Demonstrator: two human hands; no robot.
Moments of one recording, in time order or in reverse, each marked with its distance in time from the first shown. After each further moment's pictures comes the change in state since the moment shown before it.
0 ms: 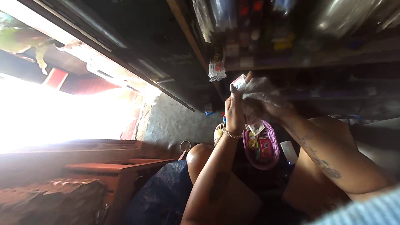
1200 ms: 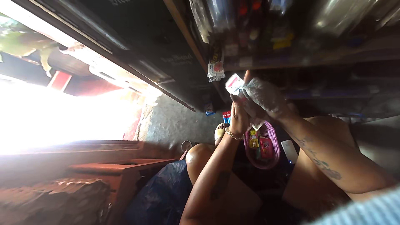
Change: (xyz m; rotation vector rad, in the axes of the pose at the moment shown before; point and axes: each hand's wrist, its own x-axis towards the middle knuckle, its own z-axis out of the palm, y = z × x) left_hand -0.013 -0.008 0.006 0.116 0.002 0.009; right_hand 0.007 0.015 -0.008 -0.289 0.126 -0.354
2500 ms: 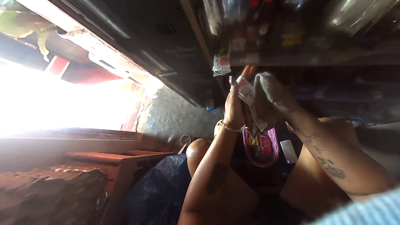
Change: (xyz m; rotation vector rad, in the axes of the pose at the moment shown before) left_hand 0.019 0.013 -0.015 -0.351 -0.087 -0.166; right_hand -0.003 -0.023 -0.006 0.000 -0.046 0.163
